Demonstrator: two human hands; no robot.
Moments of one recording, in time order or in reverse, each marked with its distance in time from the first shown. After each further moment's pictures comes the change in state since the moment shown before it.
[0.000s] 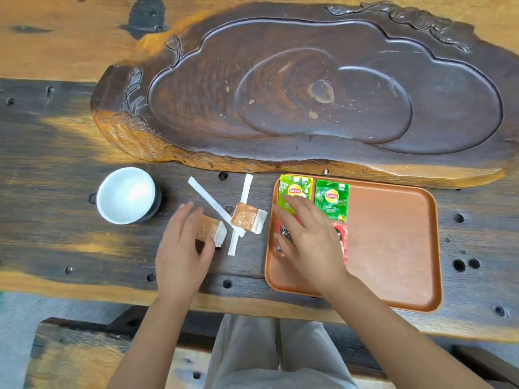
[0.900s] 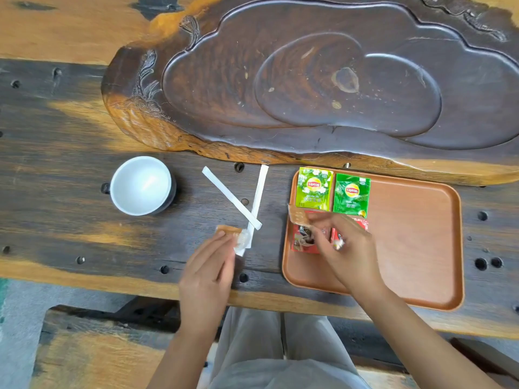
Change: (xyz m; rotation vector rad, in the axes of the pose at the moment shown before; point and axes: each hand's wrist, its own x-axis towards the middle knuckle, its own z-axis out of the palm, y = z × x) left_hand -0.045 0.003 0.005 -0.248 0.237 0.195; right_hand -0.017 0.000 -0.014 0.492 0.095 0.268
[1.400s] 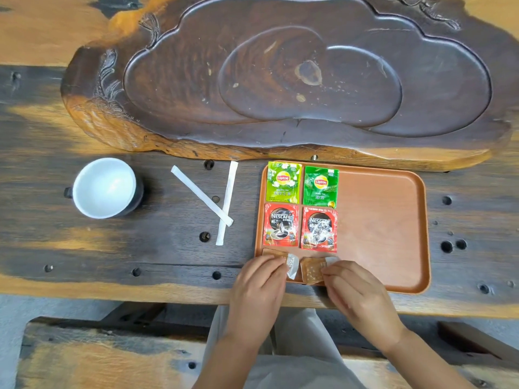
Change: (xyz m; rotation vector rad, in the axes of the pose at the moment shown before) left_hand -0.041 0.061 0.073 0.017 -0.271 0.232; right_hand -0.088 0.070 -0.050 -0.383 -0.197 -0.361
